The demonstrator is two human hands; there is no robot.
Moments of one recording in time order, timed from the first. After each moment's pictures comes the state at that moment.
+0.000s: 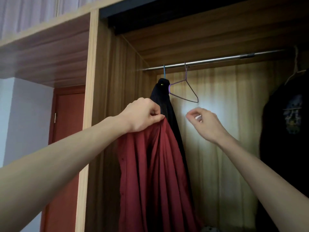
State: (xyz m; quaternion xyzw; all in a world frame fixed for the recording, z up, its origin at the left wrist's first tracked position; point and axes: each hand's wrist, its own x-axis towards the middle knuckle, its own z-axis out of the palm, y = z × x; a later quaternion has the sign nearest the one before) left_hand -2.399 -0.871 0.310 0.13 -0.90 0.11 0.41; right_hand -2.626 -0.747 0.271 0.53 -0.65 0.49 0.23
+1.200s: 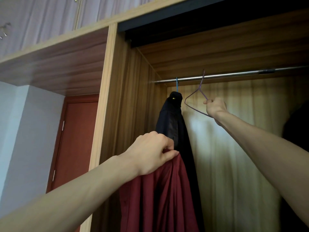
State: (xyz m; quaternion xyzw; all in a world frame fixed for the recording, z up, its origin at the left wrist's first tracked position) left_hand -2.385 -0.872 0.265 0.13 -0.91 0.12 0.39; right_hand -2.677 -0.840 0.400 0.36 -0.66 0.63 0.19
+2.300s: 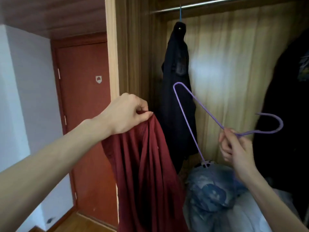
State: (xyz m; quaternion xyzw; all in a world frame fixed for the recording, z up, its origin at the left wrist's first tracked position) left_hand -2.261 -0.873 0.168 0.11 -0.92 0.05 0.36; right_hand -2.523 -0.677 0.047 0.43 -0.47 0.77 -0.08
